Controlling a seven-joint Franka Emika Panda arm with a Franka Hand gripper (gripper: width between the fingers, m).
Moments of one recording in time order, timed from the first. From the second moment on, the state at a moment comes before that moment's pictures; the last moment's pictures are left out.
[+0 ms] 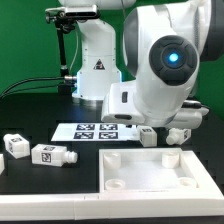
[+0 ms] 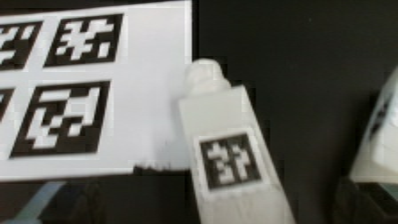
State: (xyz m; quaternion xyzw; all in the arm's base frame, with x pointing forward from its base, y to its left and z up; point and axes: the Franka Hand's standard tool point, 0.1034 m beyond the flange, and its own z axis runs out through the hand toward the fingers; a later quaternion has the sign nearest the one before) arm 0.414 0.087 0.033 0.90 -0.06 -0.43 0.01
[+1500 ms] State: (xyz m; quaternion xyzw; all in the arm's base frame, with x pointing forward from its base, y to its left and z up) arm 0.482 0.066 0.073 0.92 -0.04 -0.39 -0.02
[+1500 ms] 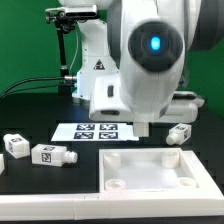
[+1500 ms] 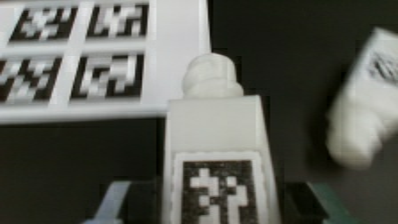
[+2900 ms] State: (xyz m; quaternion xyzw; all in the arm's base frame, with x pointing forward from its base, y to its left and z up) arm 0.591 0.086 0.123 0.99 0.00 0.12 -0.03
